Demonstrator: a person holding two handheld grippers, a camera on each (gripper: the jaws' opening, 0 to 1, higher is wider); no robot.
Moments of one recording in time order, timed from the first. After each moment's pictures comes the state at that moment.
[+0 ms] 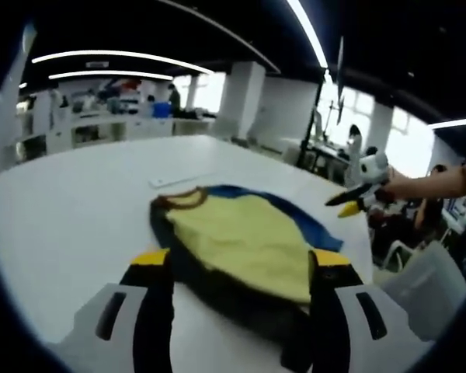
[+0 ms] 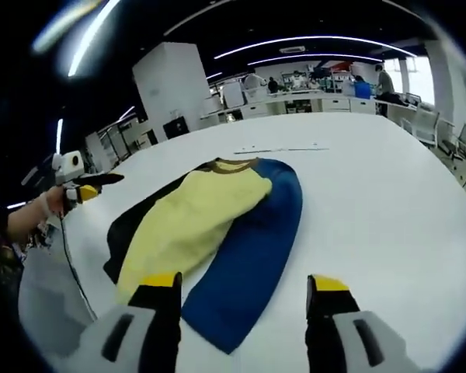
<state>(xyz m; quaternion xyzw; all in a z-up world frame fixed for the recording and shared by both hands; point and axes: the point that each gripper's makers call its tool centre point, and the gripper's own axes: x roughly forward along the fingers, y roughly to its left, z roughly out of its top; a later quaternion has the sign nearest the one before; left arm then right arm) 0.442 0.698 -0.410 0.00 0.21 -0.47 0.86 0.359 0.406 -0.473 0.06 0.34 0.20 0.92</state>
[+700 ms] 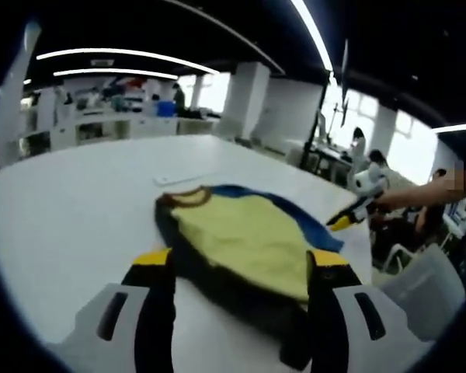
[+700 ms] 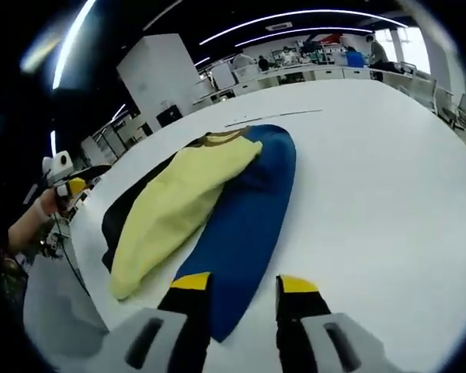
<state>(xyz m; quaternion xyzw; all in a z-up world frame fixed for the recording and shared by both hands) 0.442 0.710 -0.412 -0.01 0.22 -0.46 0.86 0.354 0.407 -0.515 0.10 0.40 0.20 0.89</state>
